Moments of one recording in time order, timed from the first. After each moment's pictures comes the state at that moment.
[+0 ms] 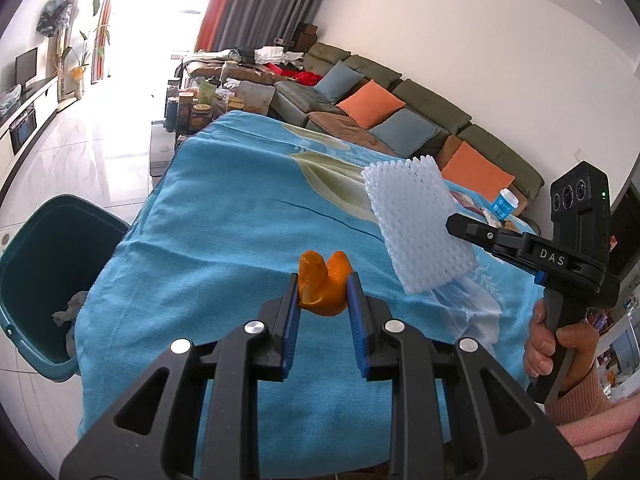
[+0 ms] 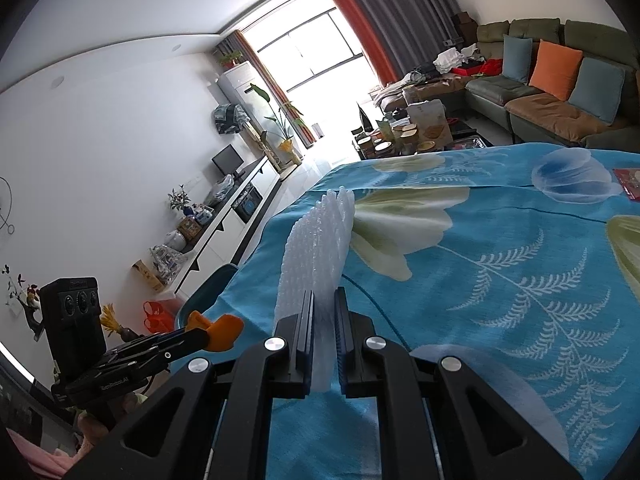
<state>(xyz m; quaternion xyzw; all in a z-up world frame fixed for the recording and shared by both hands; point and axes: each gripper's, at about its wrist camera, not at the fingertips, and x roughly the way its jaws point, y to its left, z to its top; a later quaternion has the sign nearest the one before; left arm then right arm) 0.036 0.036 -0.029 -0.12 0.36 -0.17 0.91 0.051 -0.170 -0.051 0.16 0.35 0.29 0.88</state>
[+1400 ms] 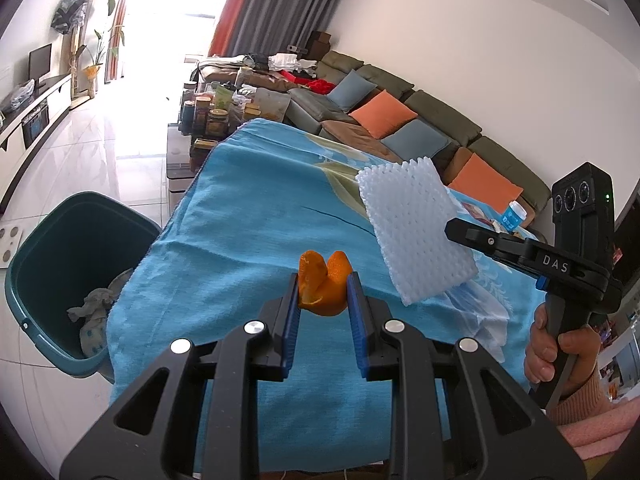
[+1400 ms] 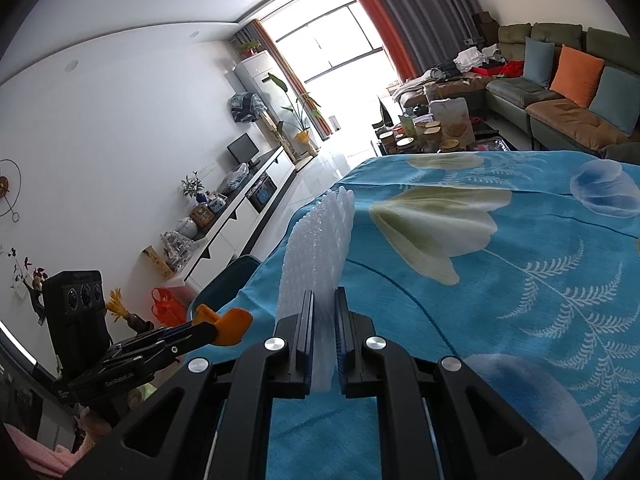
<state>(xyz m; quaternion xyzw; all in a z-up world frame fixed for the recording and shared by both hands) 0.024 0.055 -0.028 -0.13 0.35 -0.15 0.92 0.055 -0.140 -0.043 0.14 0.35 0.32 0.87</state>
